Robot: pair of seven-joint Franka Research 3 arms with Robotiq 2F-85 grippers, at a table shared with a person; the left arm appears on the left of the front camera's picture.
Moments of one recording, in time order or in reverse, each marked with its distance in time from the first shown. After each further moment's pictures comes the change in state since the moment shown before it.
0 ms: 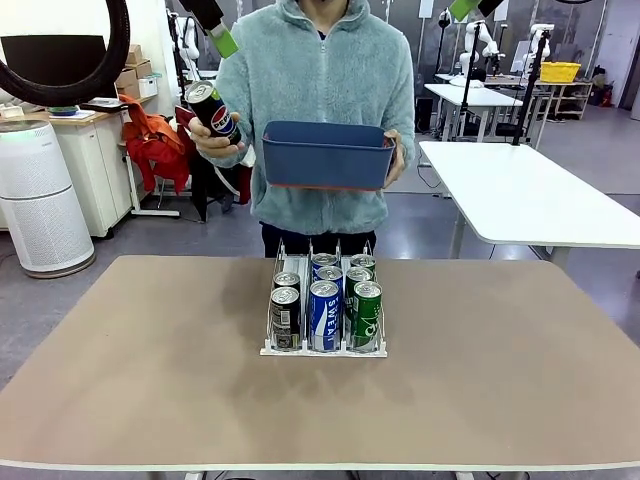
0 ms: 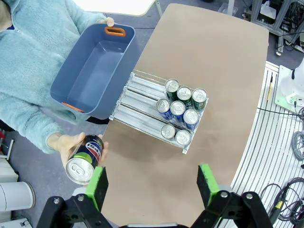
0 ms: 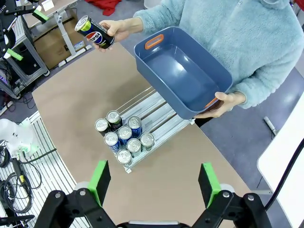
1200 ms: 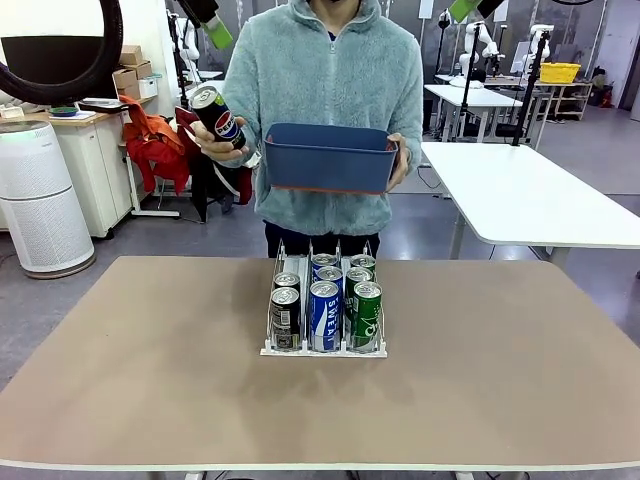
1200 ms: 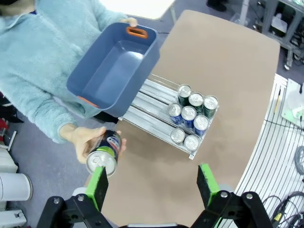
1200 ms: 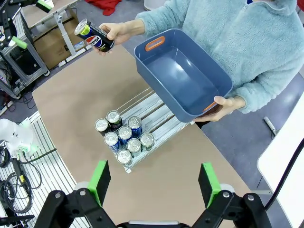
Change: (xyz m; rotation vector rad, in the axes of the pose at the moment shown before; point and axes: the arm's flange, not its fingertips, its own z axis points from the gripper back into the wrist) left arm -0.009 0.019 0.007 0.055 -0.030 0.083; right arm 0.000 0.000 0.000 0.000 0.000 0.000
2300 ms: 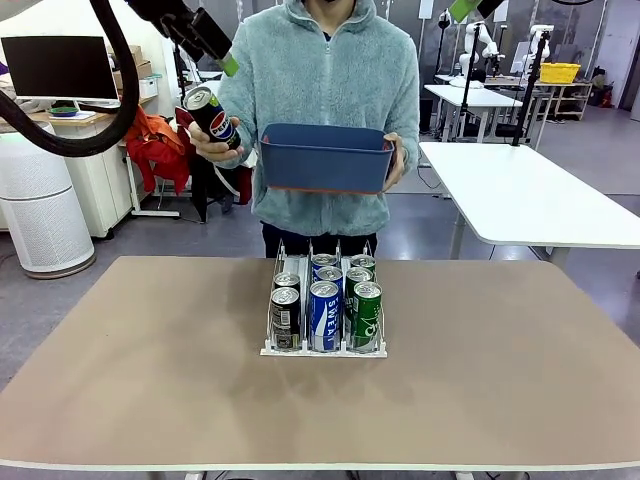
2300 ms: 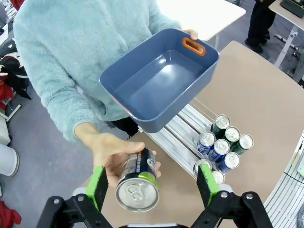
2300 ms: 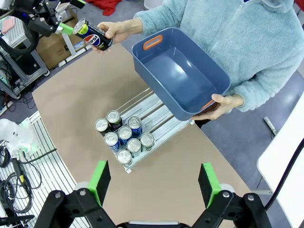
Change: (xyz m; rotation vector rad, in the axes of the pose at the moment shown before) left arm -0.033 0.054 -0.074 0.125 -0.097 0.260; right arm 0.000 0.000 0.000 0.000 0.000 0.000
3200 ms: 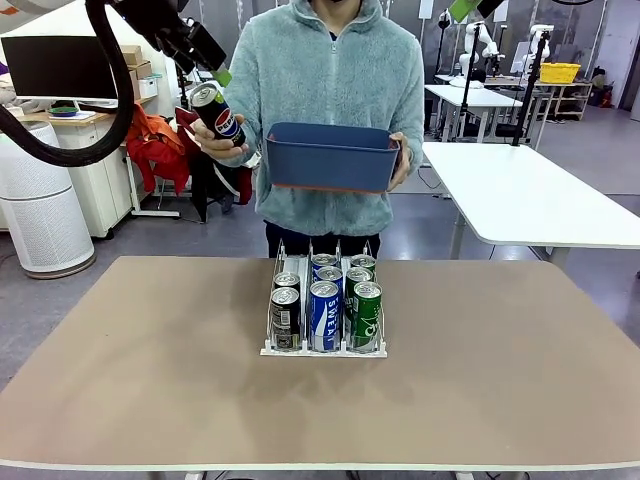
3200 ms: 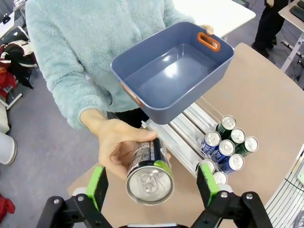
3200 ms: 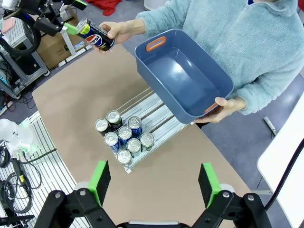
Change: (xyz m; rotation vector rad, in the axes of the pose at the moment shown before) left arm -0.011 0.009 -0.010 0.022 0.016 0.063; right arm 0.000 0.000 0.000 0.000 0.000 0.000
